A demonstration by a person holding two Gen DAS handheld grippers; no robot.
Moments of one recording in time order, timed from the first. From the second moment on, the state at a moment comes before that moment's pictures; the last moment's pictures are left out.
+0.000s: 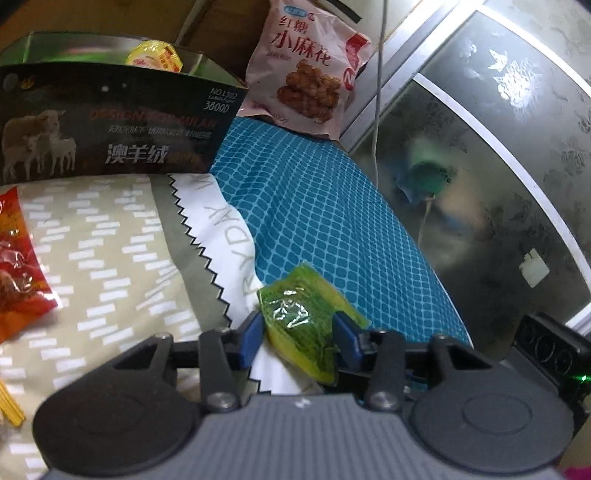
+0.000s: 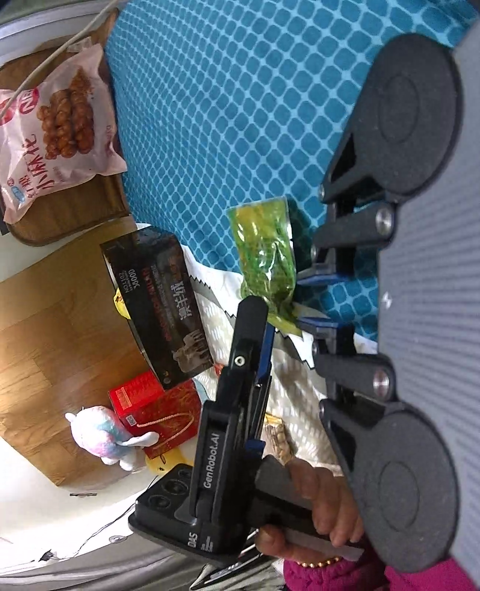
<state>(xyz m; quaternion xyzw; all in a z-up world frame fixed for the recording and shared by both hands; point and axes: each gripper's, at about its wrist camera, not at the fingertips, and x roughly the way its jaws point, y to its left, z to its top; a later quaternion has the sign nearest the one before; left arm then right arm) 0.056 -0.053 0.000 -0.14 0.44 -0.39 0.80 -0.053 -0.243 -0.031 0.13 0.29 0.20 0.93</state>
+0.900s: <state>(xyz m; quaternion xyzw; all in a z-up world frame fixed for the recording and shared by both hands) 0.073 -0.050 0.004 -0.21 0.45 -0.41 0.76 -0.051 -0.231 -0.014 0.11 0.24 0.17 0.95</state>
